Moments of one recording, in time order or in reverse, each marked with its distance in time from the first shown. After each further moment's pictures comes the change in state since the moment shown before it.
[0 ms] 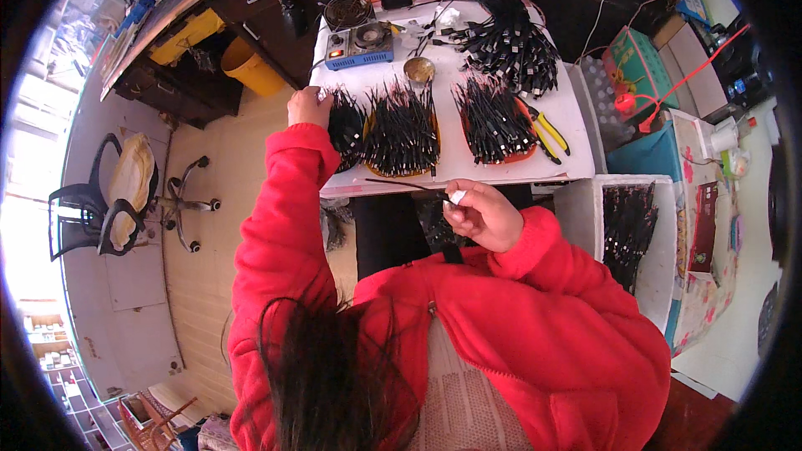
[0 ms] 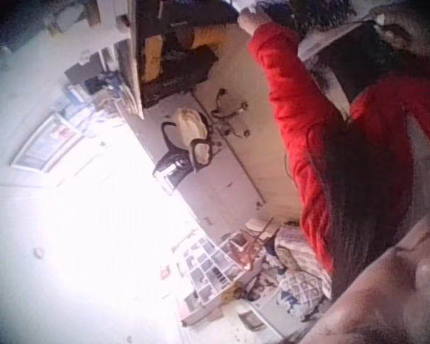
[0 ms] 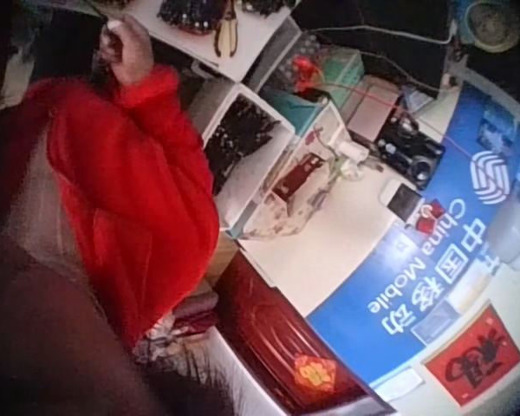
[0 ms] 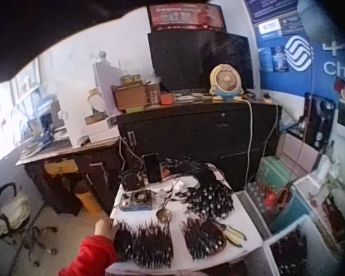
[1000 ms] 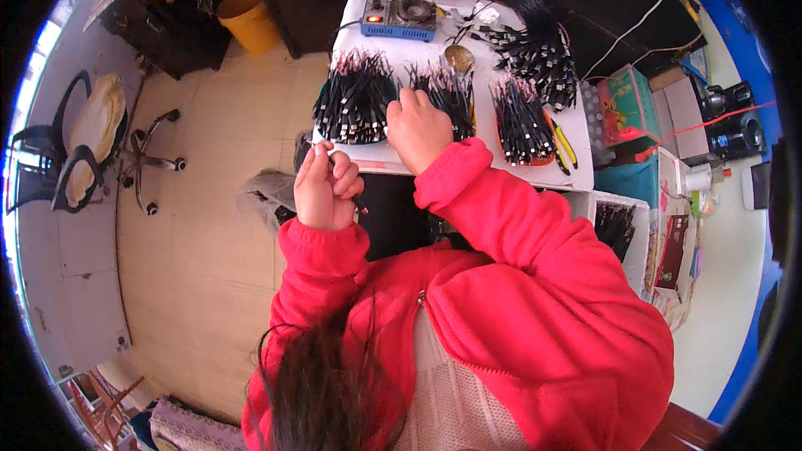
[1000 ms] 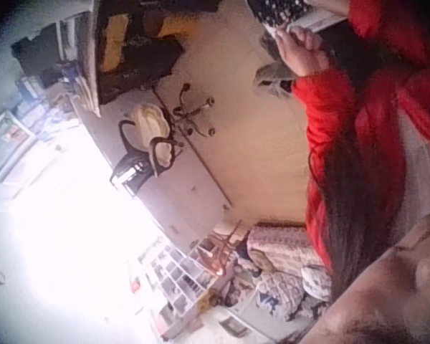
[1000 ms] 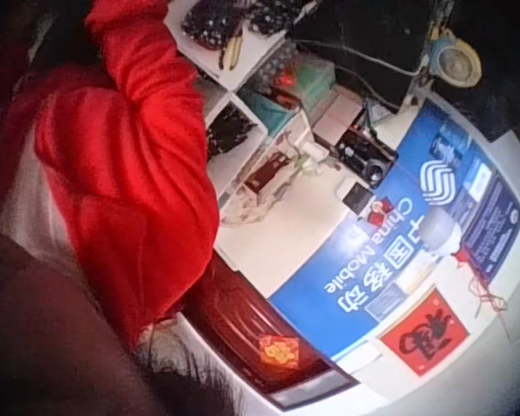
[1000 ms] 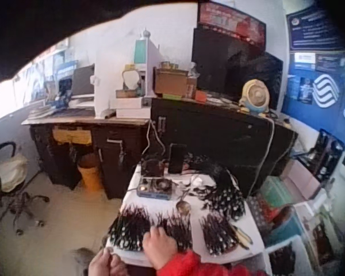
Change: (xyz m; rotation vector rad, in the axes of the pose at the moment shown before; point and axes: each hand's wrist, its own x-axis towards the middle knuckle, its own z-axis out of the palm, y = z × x) left_hand -0.172 0.025 -0.090 -2.143 -0.082 -0.758; right_hand 0.174 0.032 0.075 -2.378 0.525 -0.765
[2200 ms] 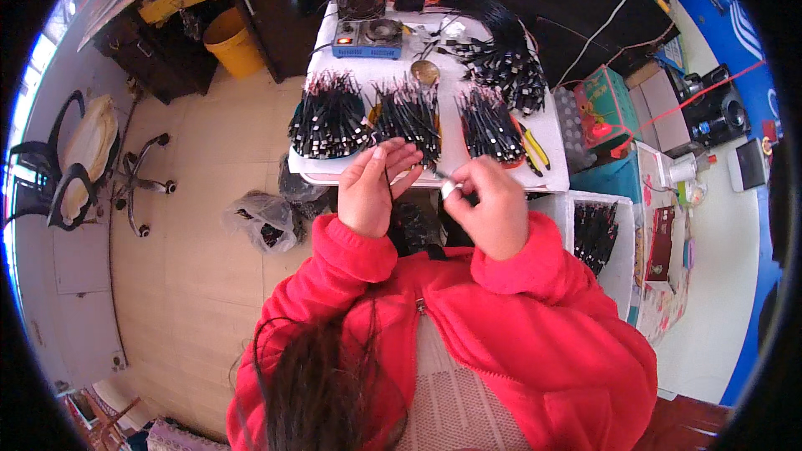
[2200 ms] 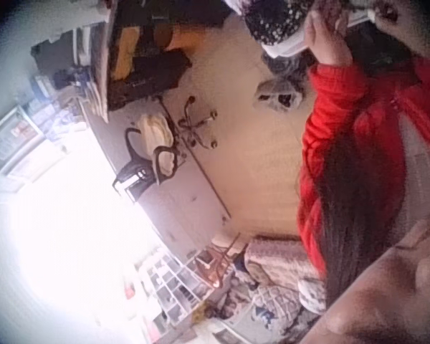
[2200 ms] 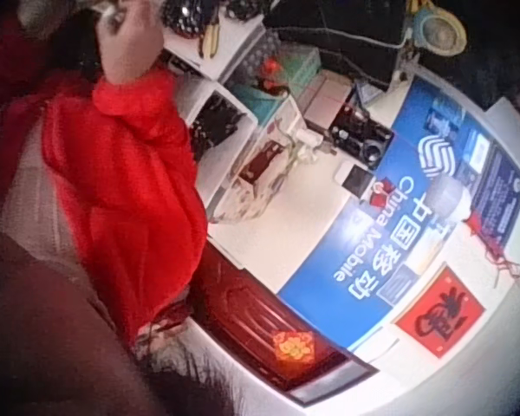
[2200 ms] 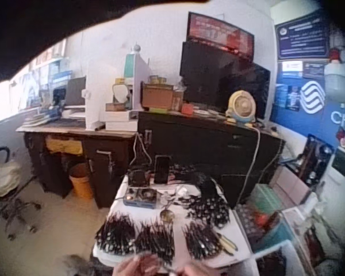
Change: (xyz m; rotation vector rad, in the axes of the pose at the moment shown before) left_hand -0.004 -0.074 0.062 0.125 -0.190 -0.033; right_hand -0.100 0.047 -0.137 0.574 0.103 0.247
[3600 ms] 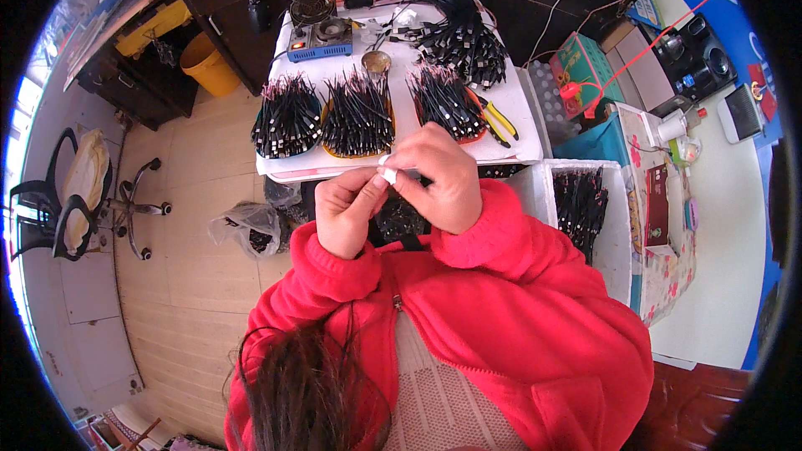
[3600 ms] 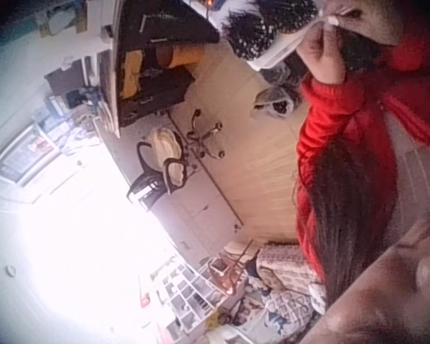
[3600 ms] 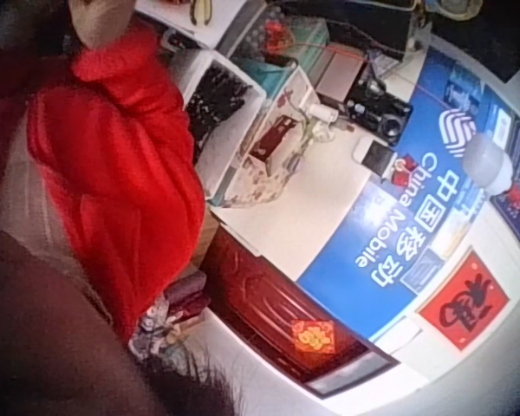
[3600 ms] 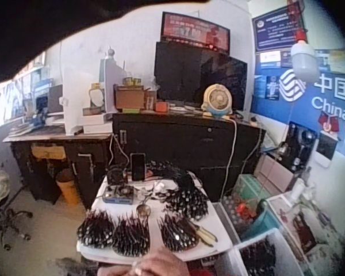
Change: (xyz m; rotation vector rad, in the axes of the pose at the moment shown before) left_hand -0.055 -0.015 0.045 0.589 -0.164 0.215; right_hand -0.002 0.024 -0.016 0.254 0.122 -0.465
